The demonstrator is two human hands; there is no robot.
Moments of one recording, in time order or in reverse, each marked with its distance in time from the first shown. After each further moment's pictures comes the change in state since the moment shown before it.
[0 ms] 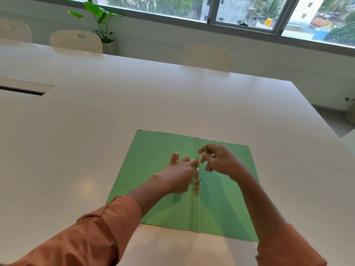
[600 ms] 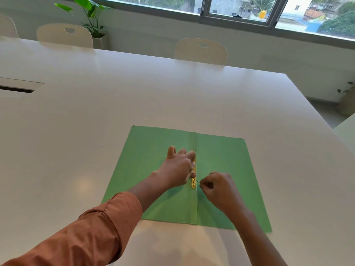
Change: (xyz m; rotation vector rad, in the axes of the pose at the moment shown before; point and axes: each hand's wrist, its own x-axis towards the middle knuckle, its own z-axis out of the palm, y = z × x) left_hand 0.005 0.004 0.003 -0.014 0.052 -0.045; right_hand -0.089 0.028 0.051 -0.377 0.230 -0.143
